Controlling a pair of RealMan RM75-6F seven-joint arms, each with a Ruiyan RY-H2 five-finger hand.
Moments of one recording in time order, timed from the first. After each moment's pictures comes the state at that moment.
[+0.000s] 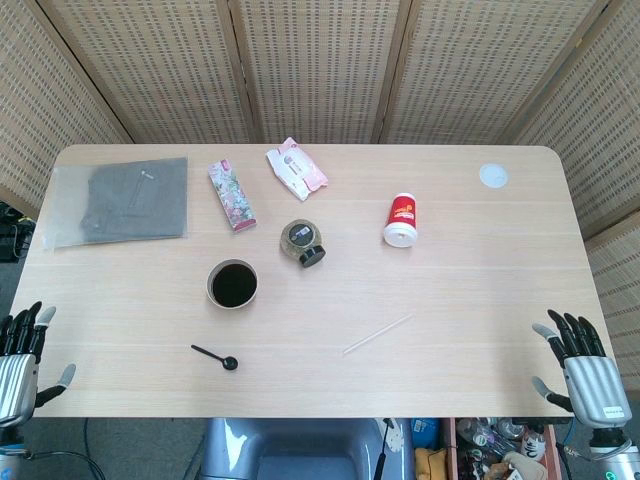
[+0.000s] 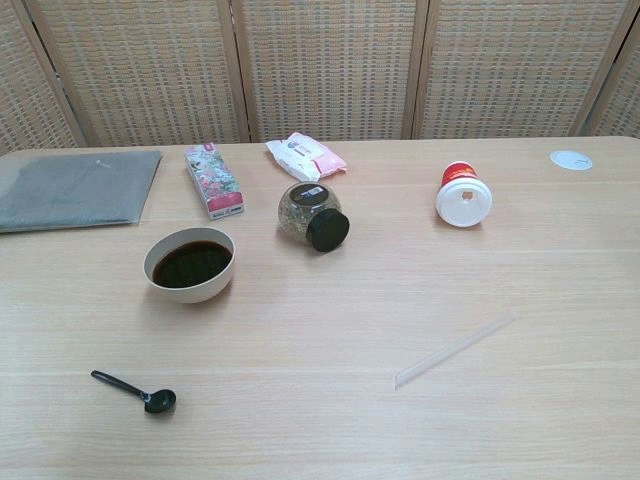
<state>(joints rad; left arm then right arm) 0.03 -1.32 0.00 -1.48 1.52 1.61 0.11 0.02 -1.25 -0.01 -1.36 -1.61 1.54 0.09</state>
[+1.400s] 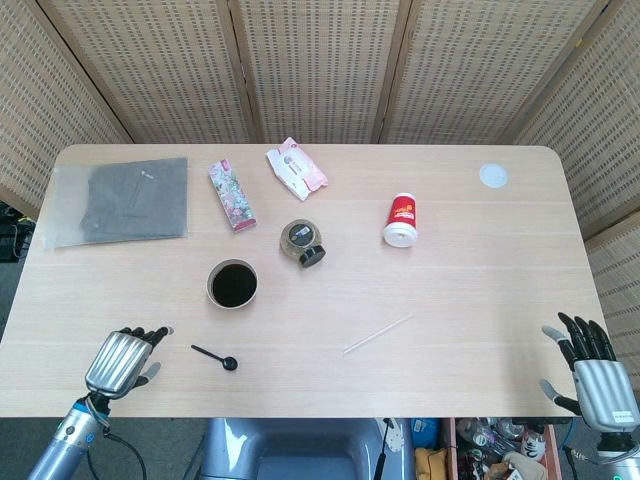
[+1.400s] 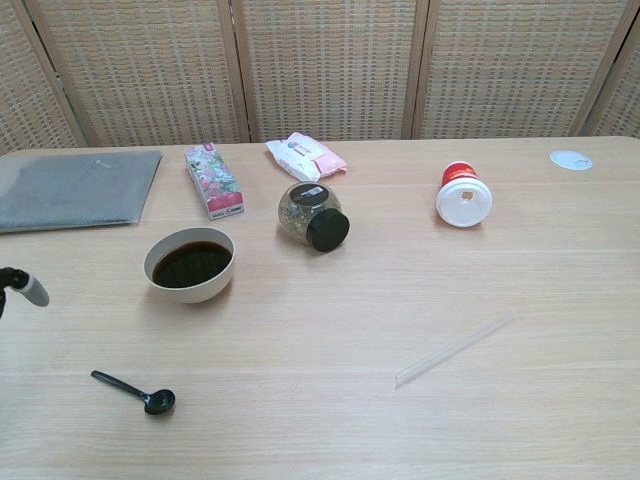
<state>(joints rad) -0.21 -1.43 0.04 -1.45 1.65 1.27 0.35 0.00 -1.25 -0.01 -1.33 -1.59 1.56 0.12</state>
